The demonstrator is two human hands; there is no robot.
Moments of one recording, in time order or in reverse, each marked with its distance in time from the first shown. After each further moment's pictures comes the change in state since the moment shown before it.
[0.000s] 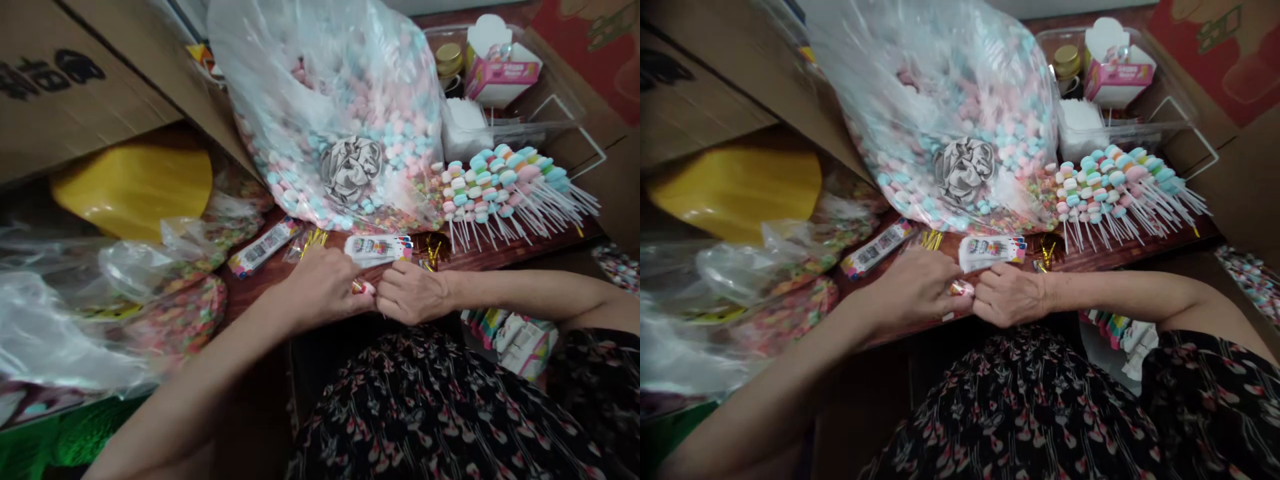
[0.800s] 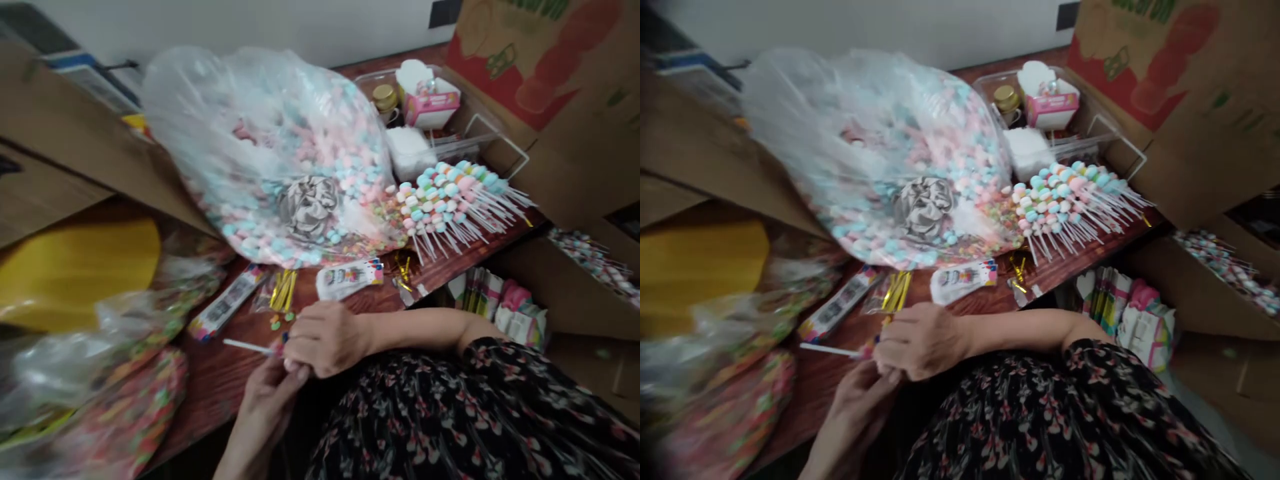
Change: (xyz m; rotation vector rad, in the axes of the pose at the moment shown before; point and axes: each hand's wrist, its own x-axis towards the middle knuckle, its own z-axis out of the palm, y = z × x) left_hand -0.099 -0.044 0.113 -1.174 0.620 -0.514; right_hand 0.079 -0.038 0.069 0.477 0.272 0.305
